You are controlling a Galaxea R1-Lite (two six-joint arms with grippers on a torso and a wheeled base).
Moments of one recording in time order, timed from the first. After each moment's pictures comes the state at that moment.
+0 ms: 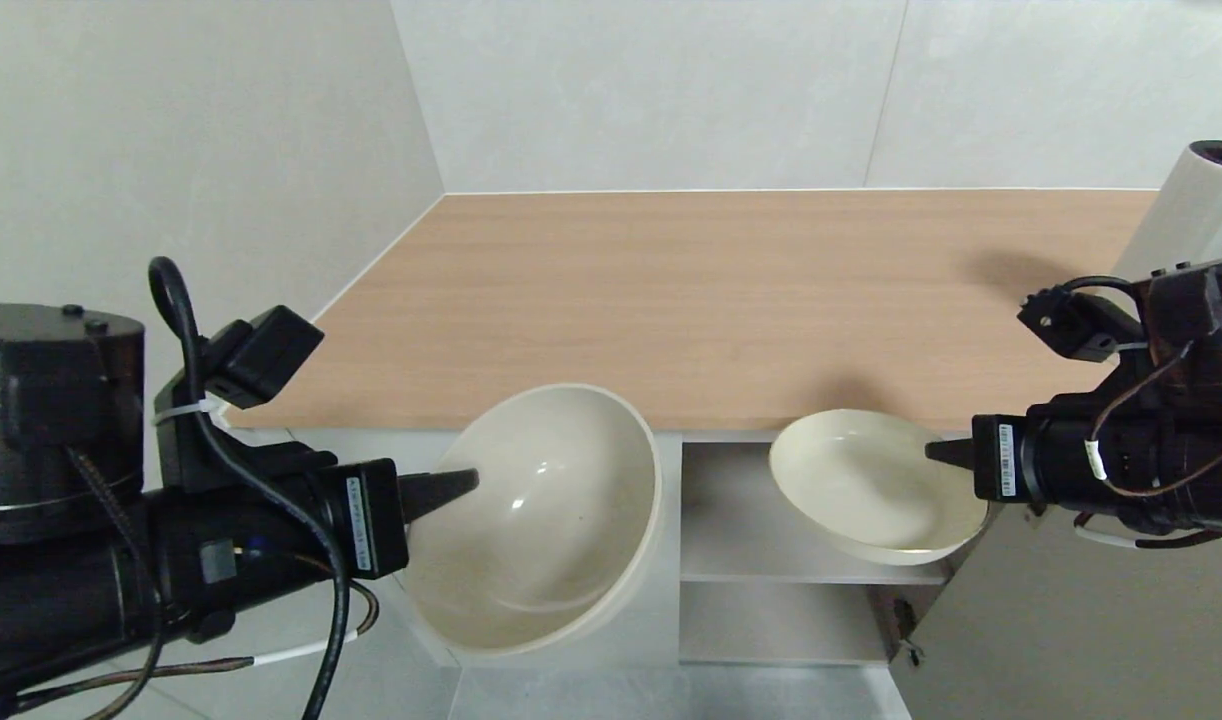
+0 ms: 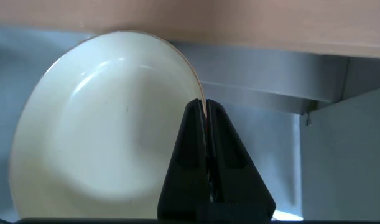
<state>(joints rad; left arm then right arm) -0.54 1.31 -0.72 -0.19 -0.07 -0.45 0.46 1.46 -0.89 -0.01 -0.06 0.31</state>
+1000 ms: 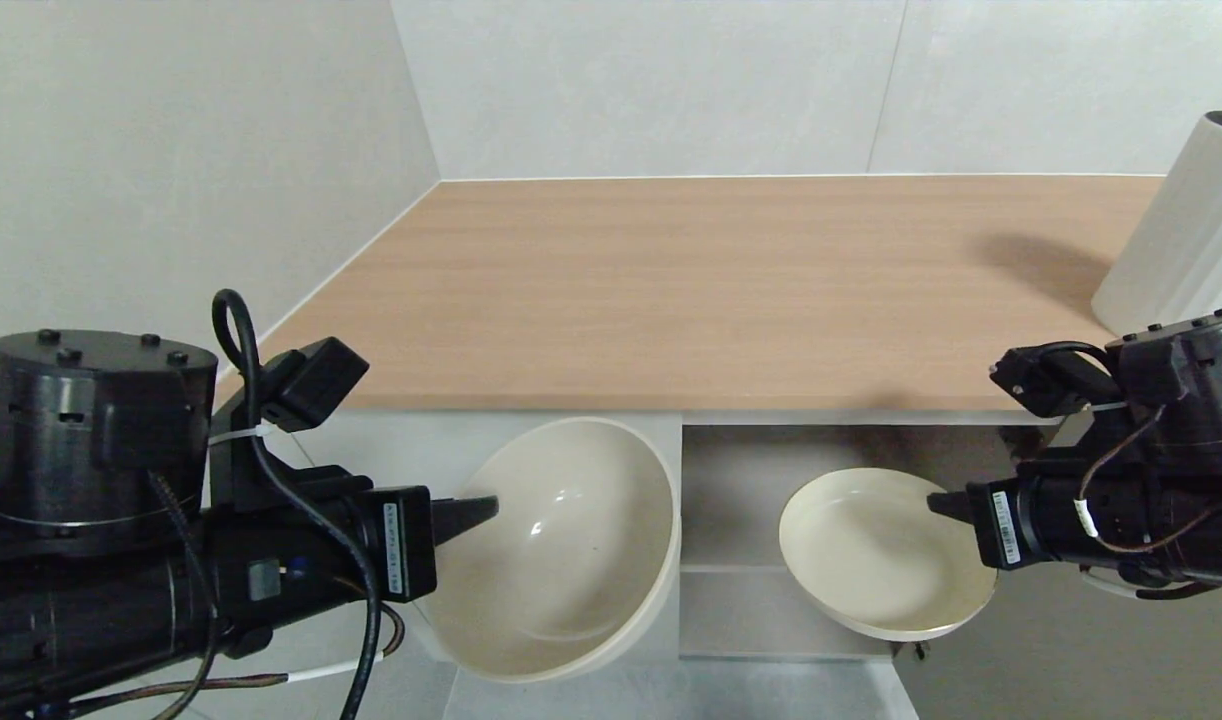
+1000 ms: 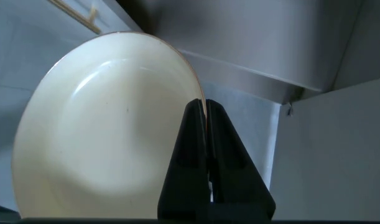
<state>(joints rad) -0.56 1.36 -0.70 -0.19 -0.07 -0.44 0.46 1.46 -0.79 -0.04 -0.05 0.17</state>
